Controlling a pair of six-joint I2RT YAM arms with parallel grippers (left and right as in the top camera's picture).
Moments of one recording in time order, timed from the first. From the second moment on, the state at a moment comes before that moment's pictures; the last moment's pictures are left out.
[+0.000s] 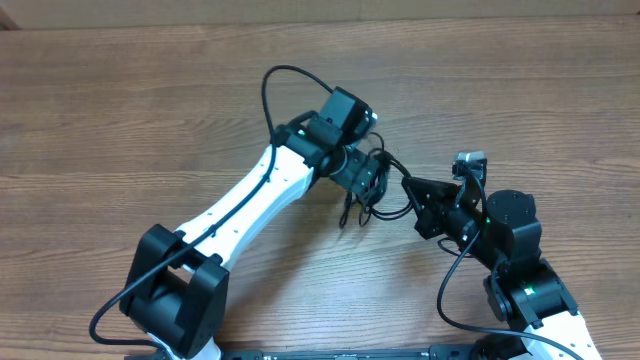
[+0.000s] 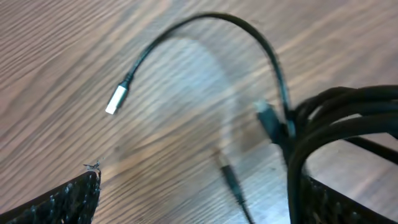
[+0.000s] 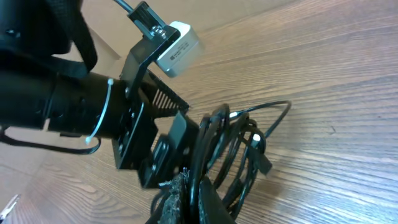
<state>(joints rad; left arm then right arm) -0.60 1.82 1.43 -0.72 0.00 -0.05 0.30 0.81 0.51 -0.09 -0.35 0.46</state>
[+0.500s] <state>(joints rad) -0.57 1.82 1.43 -0.75 -0.03 -0.09 0.30 0.81 0.51 -0.13 -0.27 0.50</state>
